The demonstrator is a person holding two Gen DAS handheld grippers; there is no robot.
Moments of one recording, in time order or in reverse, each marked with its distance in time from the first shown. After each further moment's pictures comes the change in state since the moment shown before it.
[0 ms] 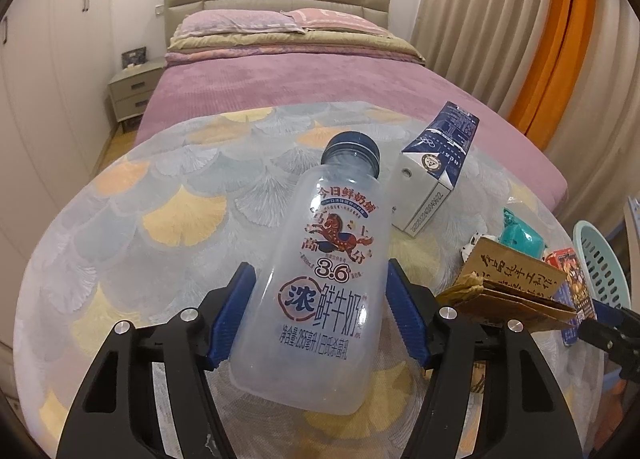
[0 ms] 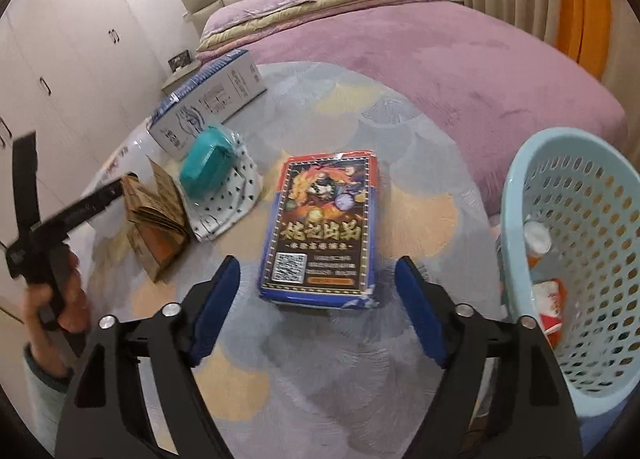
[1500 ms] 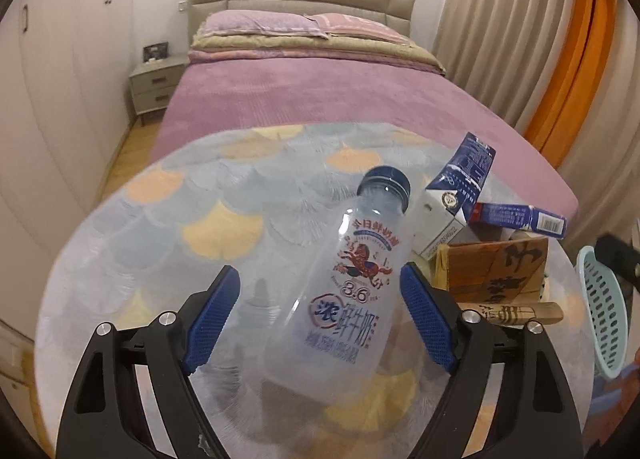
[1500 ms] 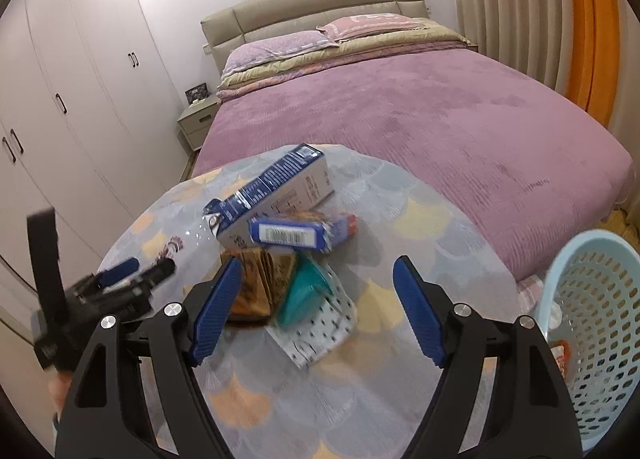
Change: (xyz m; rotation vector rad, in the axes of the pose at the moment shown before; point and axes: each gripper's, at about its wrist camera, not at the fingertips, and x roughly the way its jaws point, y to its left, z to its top) left arm -0.018 0.007 0.014 -0.067 -0.013 0.038; right arm -0.017 0.077 0.071 -0.078 -0.153 0.021
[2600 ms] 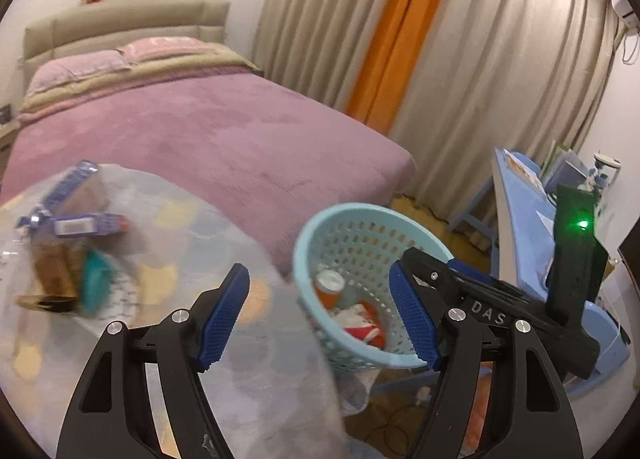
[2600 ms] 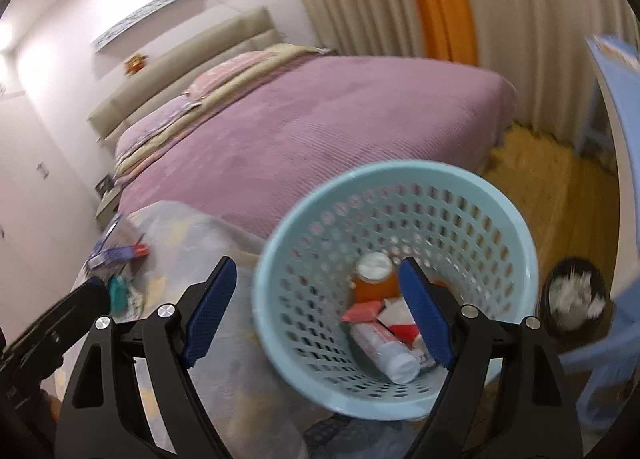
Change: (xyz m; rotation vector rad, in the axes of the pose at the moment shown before) left arm -0.074 -0.267 -0.052 0.288 -0.028 -0.490; right arm -0.128 -0.213 -0.081 0.360 -0.149 -0.250
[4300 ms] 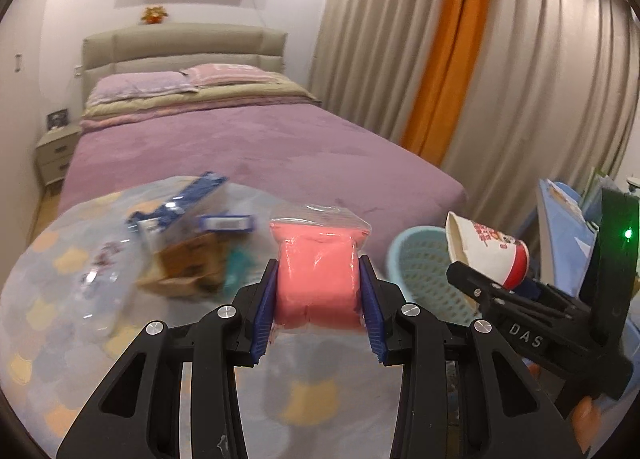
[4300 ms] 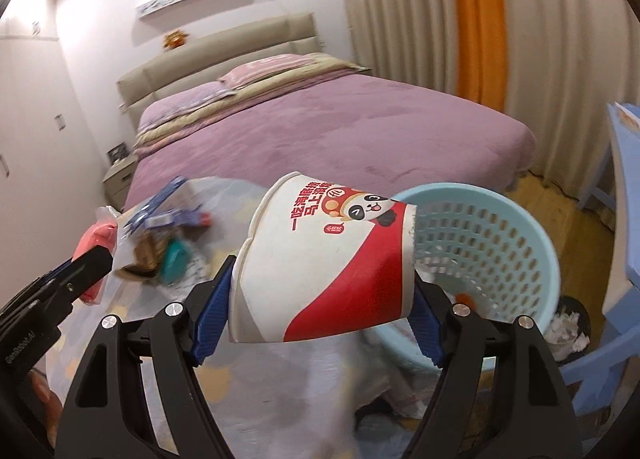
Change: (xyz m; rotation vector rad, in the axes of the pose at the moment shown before) left arm -0.072 0.052 -0.009 -0.045 -0.100 0.169; right arm -0.036 0.093 -0.028 -0.139 -0.042 -0.027
